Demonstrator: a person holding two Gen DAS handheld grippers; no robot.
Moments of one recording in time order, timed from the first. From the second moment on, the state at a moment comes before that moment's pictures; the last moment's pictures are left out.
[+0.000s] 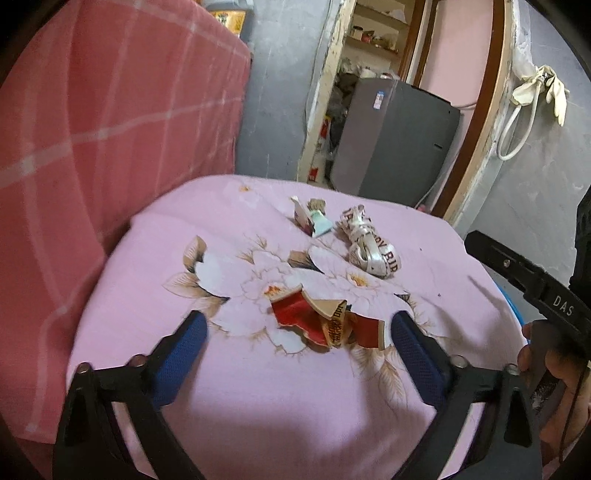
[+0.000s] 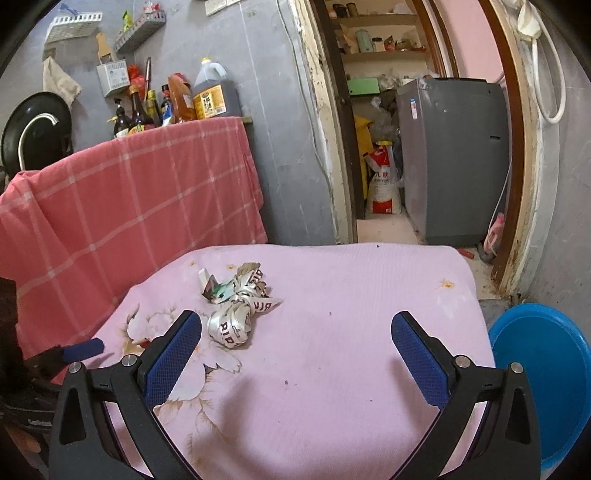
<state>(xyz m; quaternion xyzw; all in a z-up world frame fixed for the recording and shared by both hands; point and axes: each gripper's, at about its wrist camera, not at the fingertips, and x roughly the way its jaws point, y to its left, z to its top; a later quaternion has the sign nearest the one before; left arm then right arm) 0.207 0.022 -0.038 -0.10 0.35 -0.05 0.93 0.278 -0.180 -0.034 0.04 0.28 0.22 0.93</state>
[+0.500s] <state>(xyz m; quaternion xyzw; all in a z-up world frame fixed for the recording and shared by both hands) 0.235 0.044 -0.048 -0.16 0.39 -0.05 0.91 0.321 -0.150 -0.052 0.06 0.35 0.28 0.89</state>
